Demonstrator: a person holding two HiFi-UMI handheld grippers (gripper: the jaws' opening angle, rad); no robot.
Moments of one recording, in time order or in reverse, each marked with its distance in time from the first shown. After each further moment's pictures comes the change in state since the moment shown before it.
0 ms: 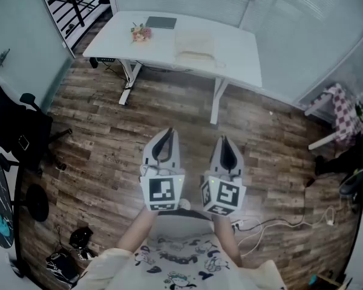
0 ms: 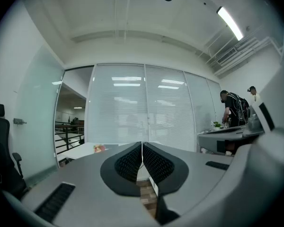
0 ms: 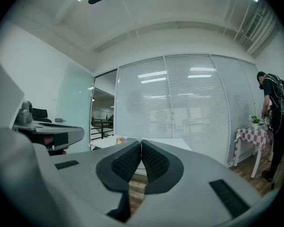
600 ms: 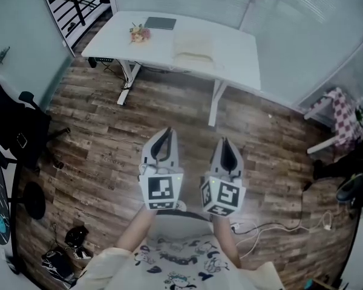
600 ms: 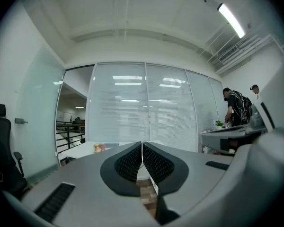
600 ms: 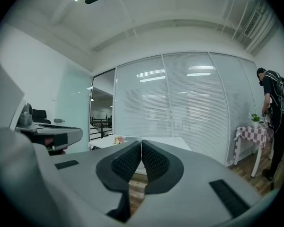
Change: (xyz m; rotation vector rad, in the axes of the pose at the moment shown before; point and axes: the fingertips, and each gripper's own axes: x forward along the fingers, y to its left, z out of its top) left arm 0.016 -0.013 -0.005 0.000 0.015 0.024; right arm 0.005 -0.027 -0.004 0.016 0.019 -0.011
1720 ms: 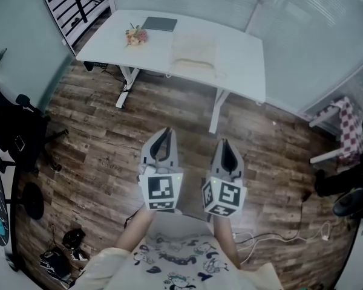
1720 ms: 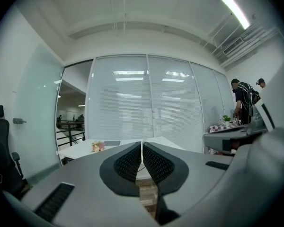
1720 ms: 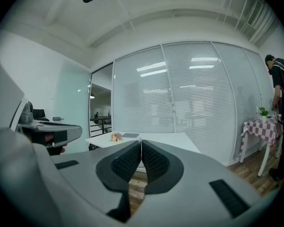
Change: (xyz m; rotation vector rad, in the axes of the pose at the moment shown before) left arm 0.109 0.003 -0.019 0.010 0.047 0.038; right arm 0.108 -0.040 -0.022 0.017 0.055 0.045
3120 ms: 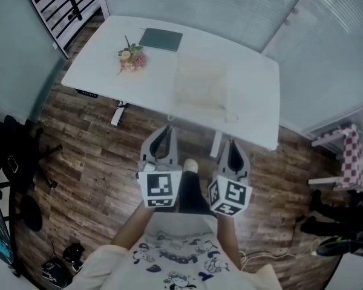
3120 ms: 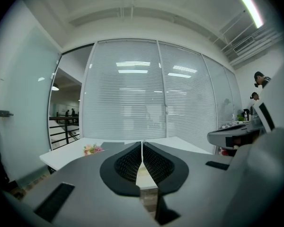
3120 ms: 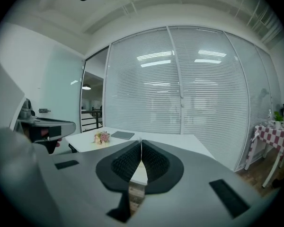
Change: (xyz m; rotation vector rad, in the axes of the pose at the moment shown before) left arm 0.270 0.114 0.003 -0.038 0.048 -0.001; right arm 0.289 -0.014 0.026 -0.044 0.078 -0.024
